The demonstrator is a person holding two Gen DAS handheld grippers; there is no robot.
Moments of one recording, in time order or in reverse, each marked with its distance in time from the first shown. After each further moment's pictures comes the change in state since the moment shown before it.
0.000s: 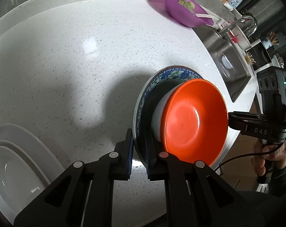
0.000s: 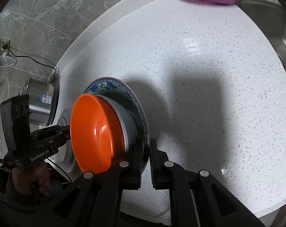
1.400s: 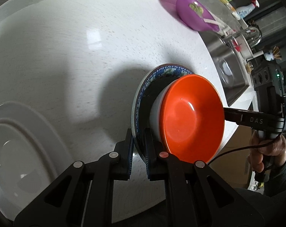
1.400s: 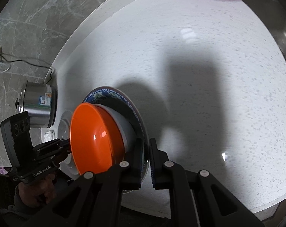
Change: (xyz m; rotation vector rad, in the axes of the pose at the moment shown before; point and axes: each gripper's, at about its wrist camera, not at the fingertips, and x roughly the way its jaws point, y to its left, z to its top) left arm -0.042 0.018 -0.027 -0.131 0.015 -0.027; right arm 0.005 0.010 0.029 0.030 0.107 0.002
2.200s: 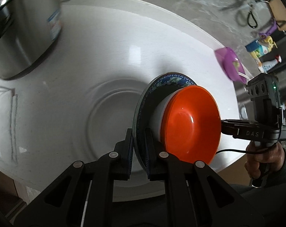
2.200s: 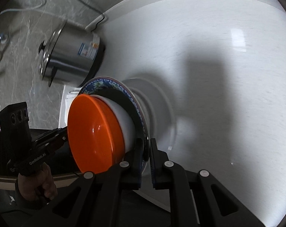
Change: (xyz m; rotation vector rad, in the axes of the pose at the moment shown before) left arm -0.167 0.176 -0.095 -0.304 -0.197 0.113; right arm 0.097 0.207 0.014 -0.332 0.203 0.106
